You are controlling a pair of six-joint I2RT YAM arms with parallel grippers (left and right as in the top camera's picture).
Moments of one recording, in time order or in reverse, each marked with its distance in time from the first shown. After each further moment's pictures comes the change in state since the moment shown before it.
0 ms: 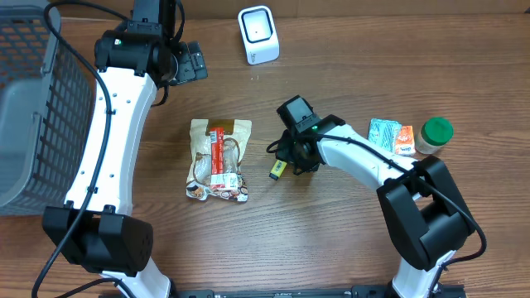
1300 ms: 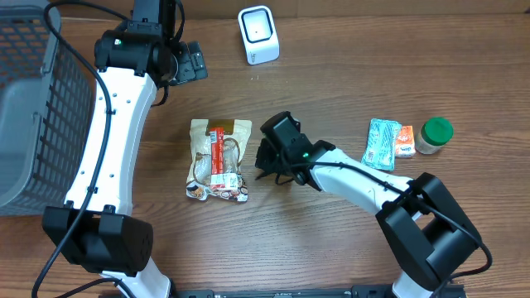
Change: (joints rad) left arm 0.000 0.000 0.000 0.000 0.000 0.000; right arm 0.129 -0.079 -0.147 0.359 0.004 -0.049
